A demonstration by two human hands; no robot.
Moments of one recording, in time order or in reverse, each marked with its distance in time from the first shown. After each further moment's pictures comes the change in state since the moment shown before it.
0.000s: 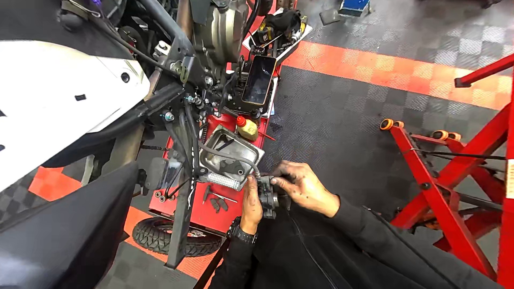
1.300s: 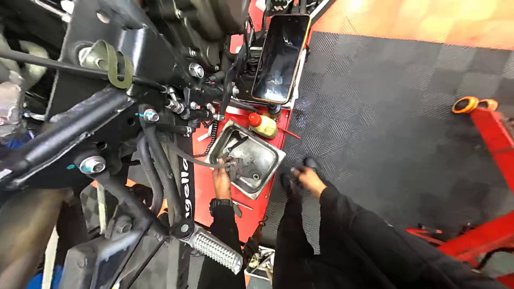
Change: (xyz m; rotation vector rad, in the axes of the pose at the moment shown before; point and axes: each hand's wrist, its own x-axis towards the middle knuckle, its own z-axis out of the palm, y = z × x) left_hand 0.191 -0.088 -0.124 0.401 0.416 -0.066; right_hand 0.005 0.278 0.131 0.461 -0.069 1.068
